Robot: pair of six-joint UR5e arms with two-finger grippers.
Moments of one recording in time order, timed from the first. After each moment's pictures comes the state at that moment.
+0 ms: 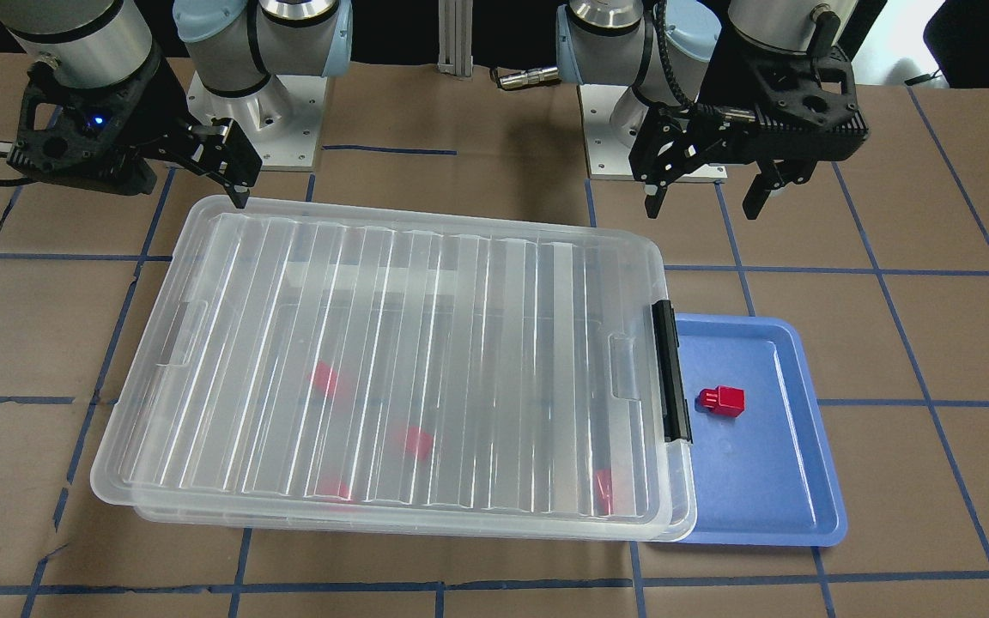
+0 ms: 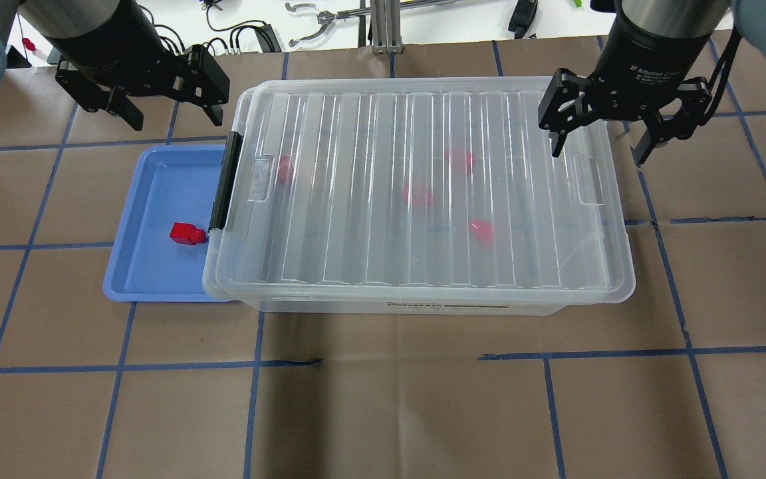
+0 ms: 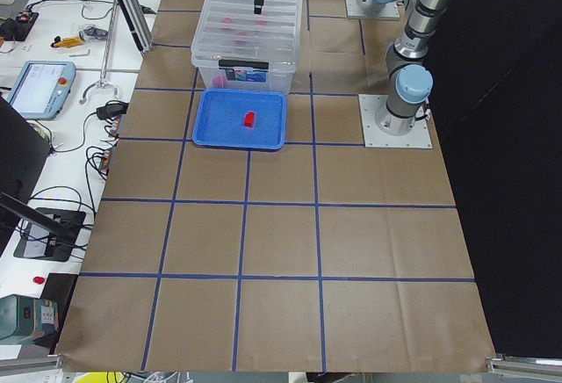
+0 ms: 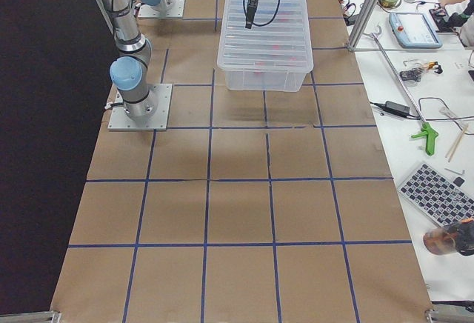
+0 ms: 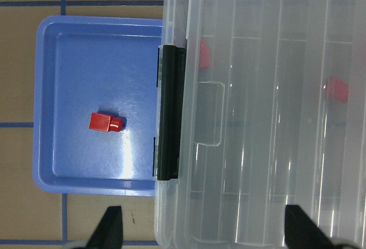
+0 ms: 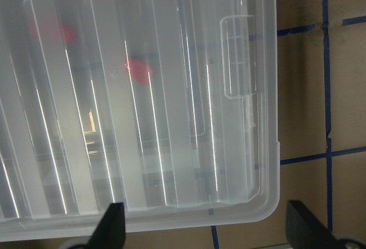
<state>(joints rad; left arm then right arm) -1.60 -1.57 -1.47 -1.54 1.58 -0.03 1.57 -1.55 1.48 -1.40 -1.56 0.16</state>
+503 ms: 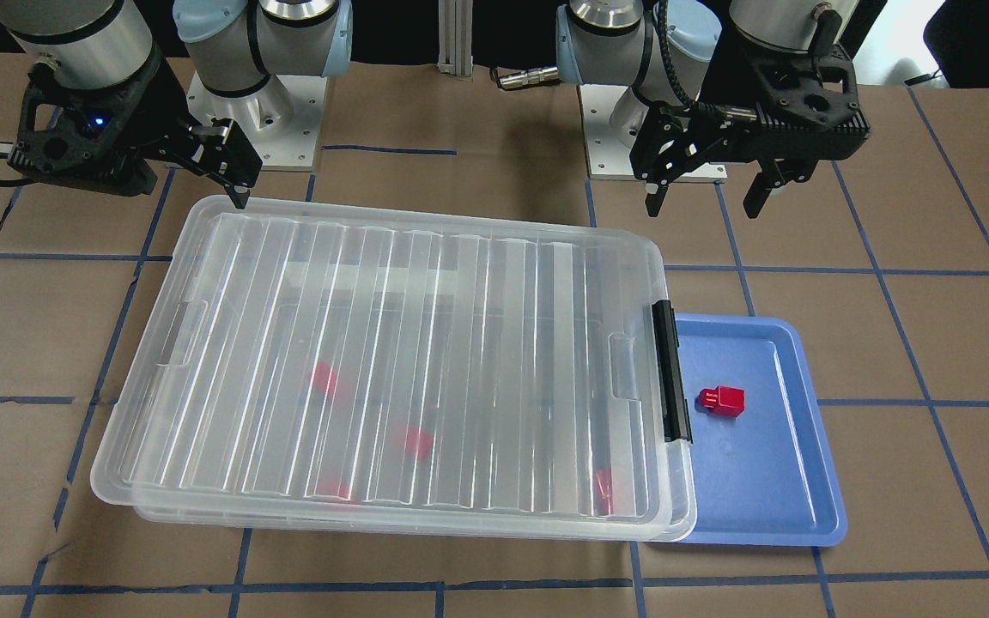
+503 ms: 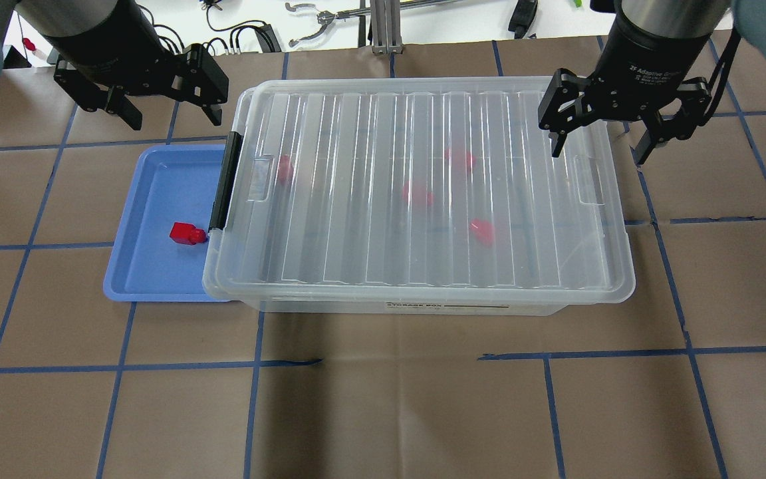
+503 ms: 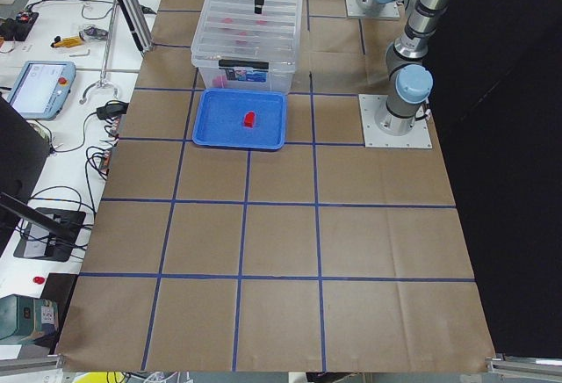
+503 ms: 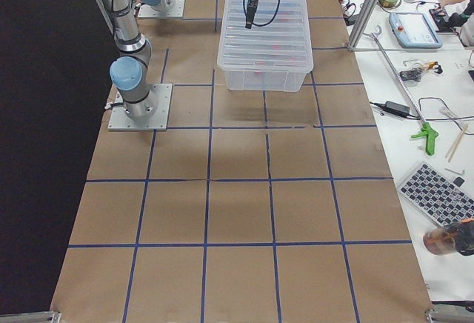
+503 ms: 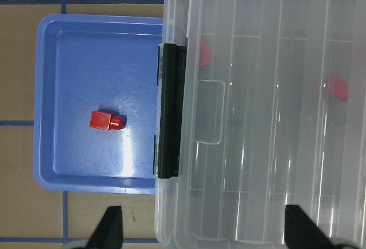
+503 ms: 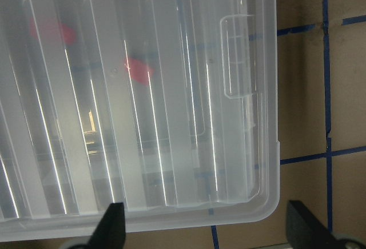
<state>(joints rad) -1.60 -1.57 -1.46 -1.56 1.57 -0.03 1.57 -1.55 1.48 -1.40 -1.56 0.16</state>
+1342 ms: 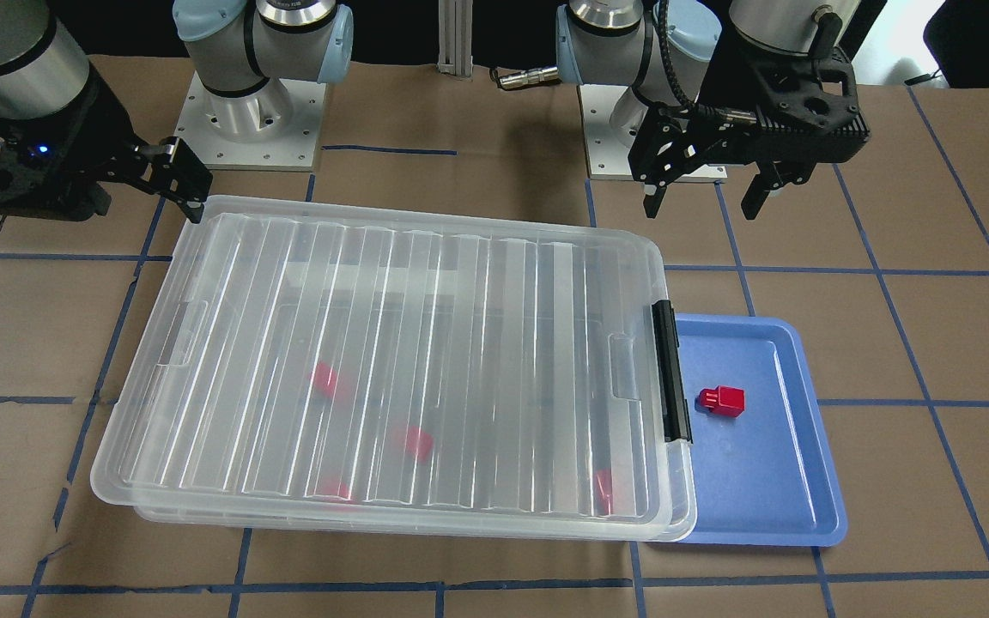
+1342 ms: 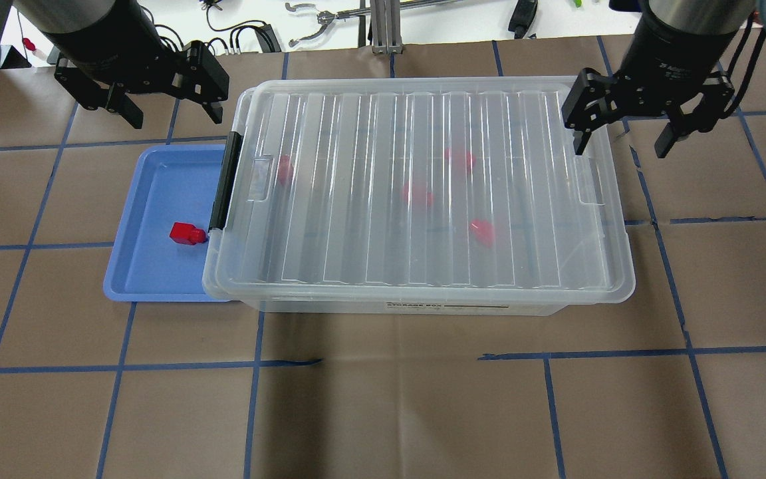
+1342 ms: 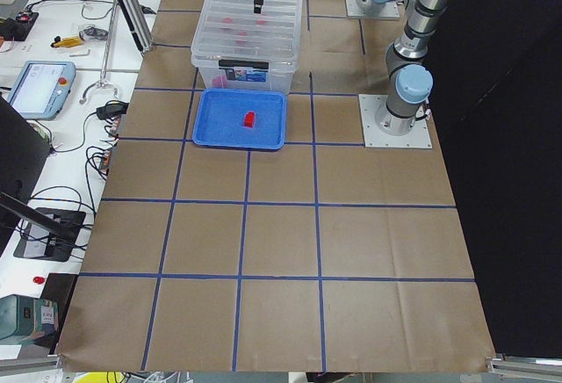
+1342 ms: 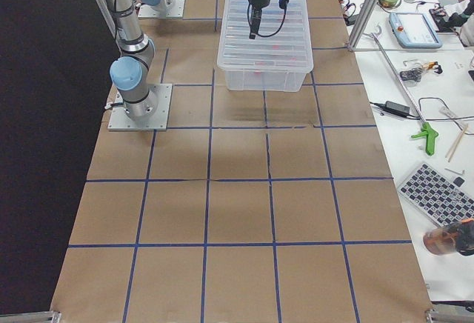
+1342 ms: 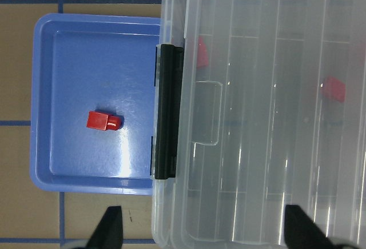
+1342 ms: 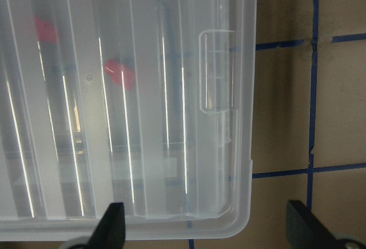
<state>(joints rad) -1.59 -1.57 -1.46 -1.56 1.57 -0.04 1.45 -1.54 1.53 -1.44 -1.56 -0.04</state>
